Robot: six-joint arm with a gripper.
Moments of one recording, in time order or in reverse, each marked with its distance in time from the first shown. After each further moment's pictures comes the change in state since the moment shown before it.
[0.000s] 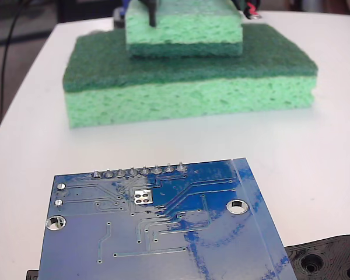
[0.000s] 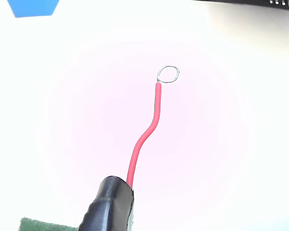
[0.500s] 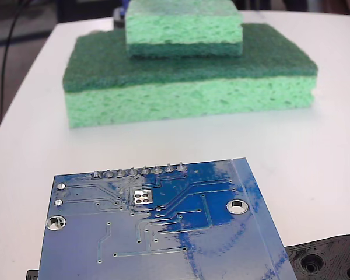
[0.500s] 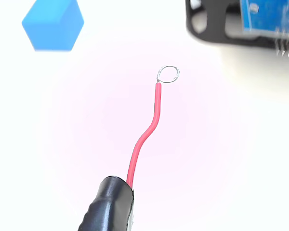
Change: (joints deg) arm 1.9 0.0 -2.5 -0.1 -5.0 -1.4
